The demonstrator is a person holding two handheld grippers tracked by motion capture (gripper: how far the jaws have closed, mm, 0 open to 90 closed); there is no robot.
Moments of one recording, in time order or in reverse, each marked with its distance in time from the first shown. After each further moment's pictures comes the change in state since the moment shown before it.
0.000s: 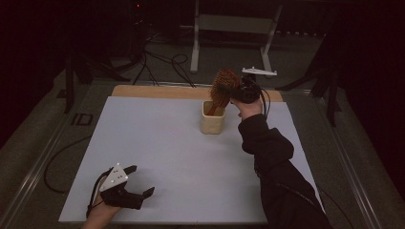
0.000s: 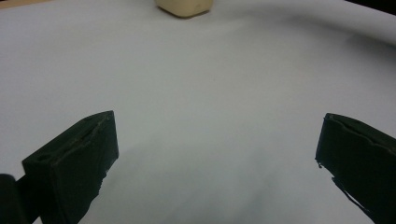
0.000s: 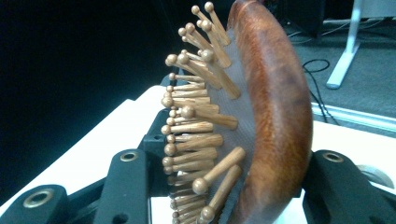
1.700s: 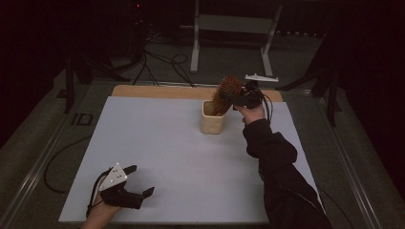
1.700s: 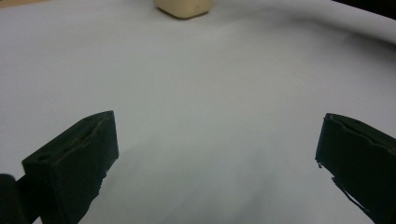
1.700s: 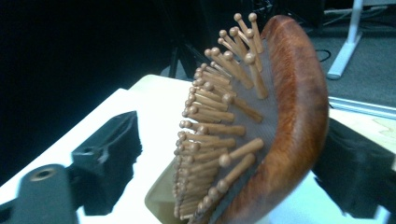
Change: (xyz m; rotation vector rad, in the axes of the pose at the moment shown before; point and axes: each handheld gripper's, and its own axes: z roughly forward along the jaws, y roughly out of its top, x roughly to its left) left arm 0.001 0.000 0.000 -0.013 -0.009 -0.009; right arm -0.024 -0.021 0.001 0.014 -0.001 -0.004
